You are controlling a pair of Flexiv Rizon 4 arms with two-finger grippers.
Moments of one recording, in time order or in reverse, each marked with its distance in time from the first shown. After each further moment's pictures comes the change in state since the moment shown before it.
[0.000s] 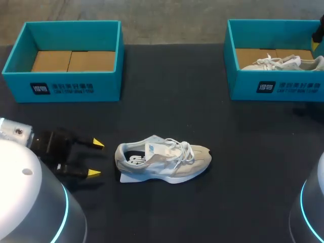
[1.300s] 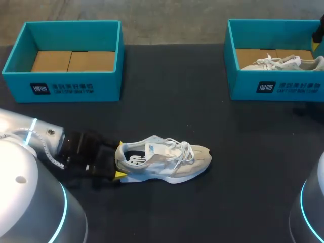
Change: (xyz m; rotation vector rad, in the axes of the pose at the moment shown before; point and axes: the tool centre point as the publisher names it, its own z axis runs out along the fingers) left arm -0.001 -0.015 0.074 0.002 0.047 -0.017; right arm 0.000 0.000 0.000 0.000 0.000 0.000
